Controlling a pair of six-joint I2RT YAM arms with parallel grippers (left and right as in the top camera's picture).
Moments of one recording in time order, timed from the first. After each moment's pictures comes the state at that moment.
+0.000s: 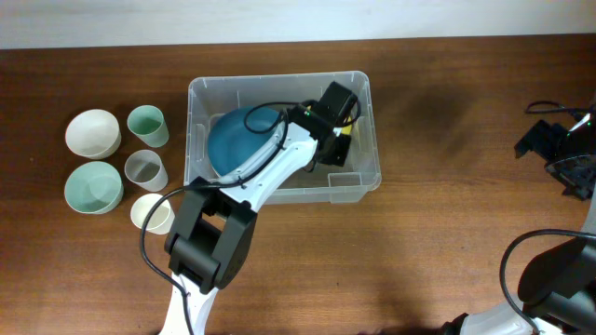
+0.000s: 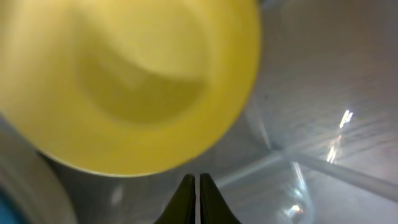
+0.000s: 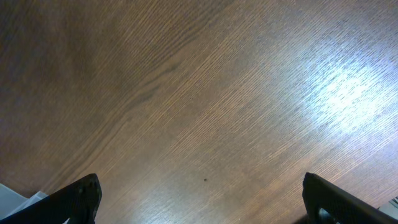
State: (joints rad) left arm -0.63 2.19 1.81 -0.80 0.01 -0.27; right arm -0.52 1.79 1.74 -1.41 0.00 0.31
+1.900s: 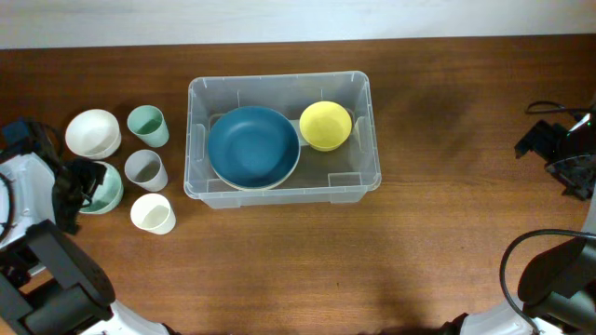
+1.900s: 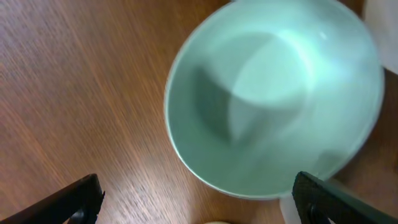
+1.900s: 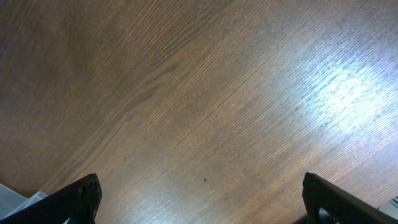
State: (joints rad) left arm 0.55 1.86 1.40 -0.99 -0.06 -0.70; right arm -0.52 1.79 1.74 -1.41 0.00 0.31
